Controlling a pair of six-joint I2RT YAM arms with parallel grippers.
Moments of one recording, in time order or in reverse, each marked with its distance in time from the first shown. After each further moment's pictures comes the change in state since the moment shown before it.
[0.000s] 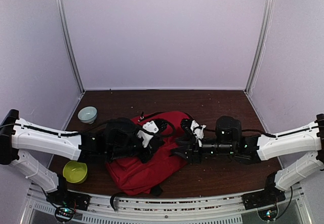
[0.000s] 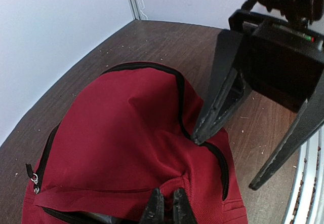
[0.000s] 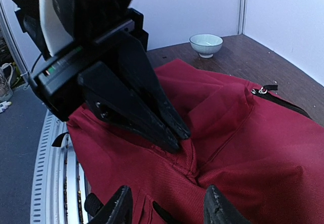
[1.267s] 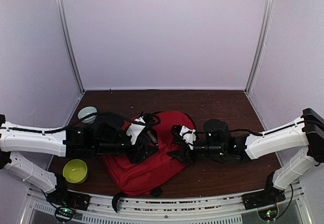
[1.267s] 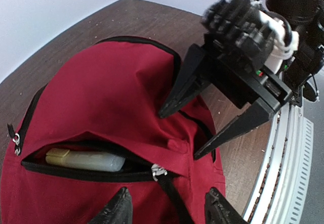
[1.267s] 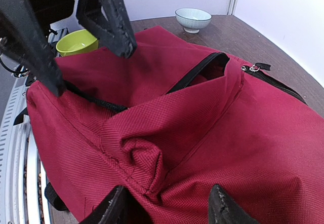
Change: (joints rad) left arm 0.051 -0.153 -0.005 -0.236 0.147 -0.172; right arm 0.002 0.159 0.054 -0.017 0.083 -0.132
